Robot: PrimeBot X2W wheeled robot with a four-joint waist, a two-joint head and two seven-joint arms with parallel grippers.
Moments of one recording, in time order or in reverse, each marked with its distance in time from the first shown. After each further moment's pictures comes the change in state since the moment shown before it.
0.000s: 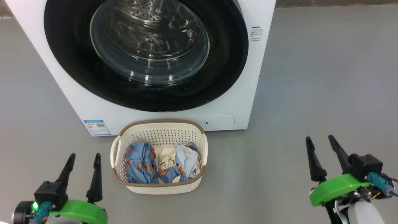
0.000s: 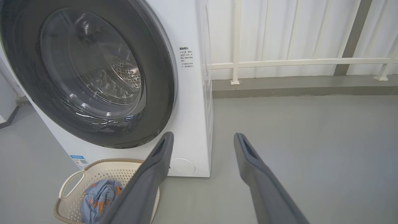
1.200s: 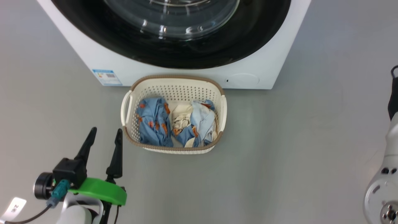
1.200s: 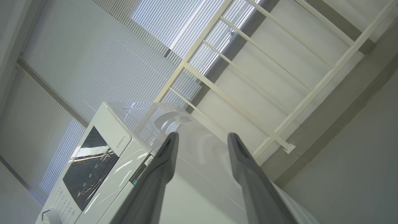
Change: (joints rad) left arm -0.103 -0.077 -0.040 -0.015 0.038 -0.033 -0.004; right arm -0.843 -0.056 -0.360 0.164 0.606 0.000 0.101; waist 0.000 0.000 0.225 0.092
